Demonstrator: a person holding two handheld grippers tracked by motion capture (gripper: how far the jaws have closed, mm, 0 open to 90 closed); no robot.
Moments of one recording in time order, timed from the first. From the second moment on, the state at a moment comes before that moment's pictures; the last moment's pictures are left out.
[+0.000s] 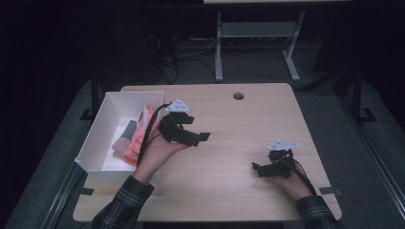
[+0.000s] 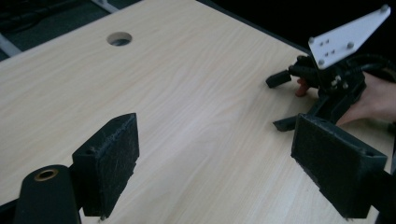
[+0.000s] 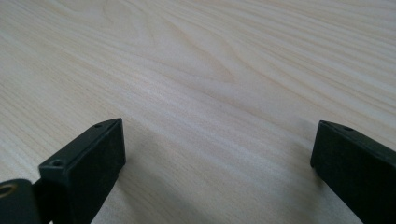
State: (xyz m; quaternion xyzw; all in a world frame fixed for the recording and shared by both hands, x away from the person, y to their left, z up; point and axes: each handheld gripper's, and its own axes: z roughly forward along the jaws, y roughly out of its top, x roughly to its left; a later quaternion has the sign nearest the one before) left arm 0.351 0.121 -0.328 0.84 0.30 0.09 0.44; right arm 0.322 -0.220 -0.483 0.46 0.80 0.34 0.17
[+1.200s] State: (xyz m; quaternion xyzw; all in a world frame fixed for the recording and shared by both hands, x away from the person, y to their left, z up) left arm 0.337 0.091 -0.468 0.88 0.26 0.09 0.38; right arm 0.323 -0.221 -0.483 0.46 0.80 0.34 0.18
